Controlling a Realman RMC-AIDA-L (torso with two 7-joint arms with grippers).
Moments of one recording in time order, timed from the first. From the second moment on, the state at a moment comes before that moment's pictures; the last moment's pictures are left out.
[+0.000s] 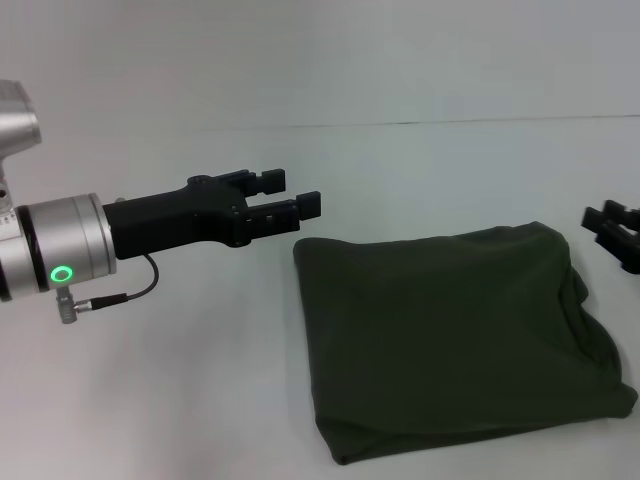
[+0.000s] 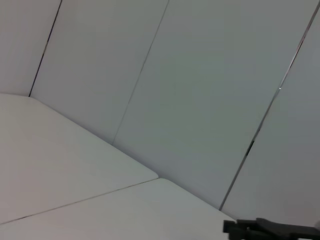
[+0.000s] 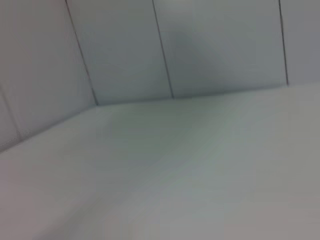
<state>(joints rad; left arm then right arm) -0.58 -2.16 0.74 0.76 1.85 1.46 -1.65 0.39 2.09 -0.41 -0.57 -1.83 -1.22 1.23</state>
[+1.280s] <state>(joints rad) -0.58 -2.16 0.75 0.75 1.83 1.43 -1.65 0.30 2.09 -0.50 -0.44 -1.90 -1.34 1.03</state>
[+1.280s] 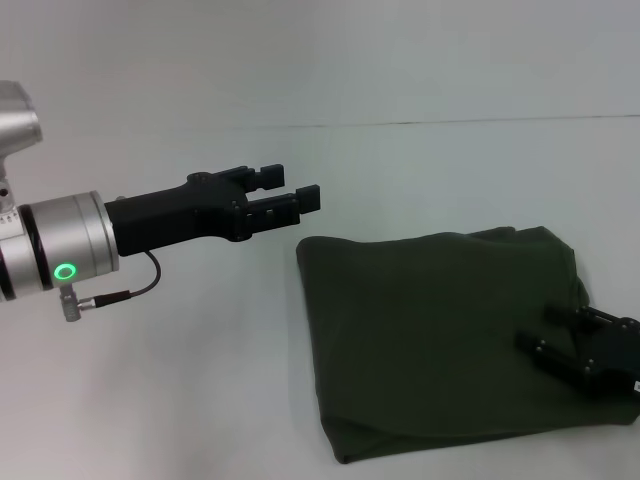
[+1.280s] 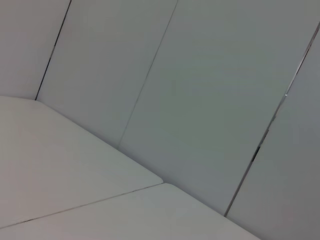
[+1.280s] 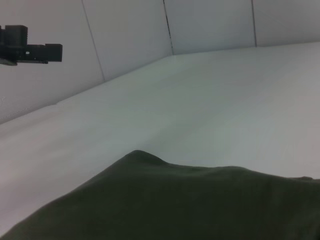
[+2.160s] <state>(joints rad) -0.59 -2.16 0.75 0.72 1.83 1.43 -1.65 0.17 2.09 -0.40 -0.47 -2.04 -1.62 0.90</state>
